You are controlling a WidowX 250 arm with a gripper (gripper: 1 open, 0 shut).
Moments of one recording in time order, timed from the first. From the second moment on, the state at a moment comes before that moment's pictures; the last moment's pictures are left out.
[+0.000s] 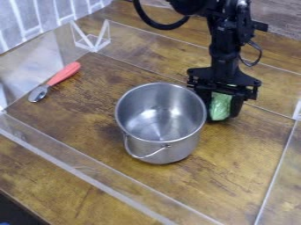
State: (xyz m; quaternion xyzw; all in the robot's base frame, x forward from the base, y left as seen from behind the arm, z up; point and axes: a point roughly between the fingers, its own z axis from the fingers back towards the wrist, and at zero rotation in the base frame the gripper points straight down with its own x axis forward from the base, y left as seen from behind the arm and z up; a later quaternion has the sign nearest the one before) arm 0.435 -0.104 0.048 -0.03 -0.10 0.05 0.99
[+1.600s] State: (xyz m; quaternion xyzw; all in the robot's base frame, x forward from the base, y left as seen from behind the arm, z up) arm 0.423 -0.083 0.062 0.00 -0.03 -0.01 1.00
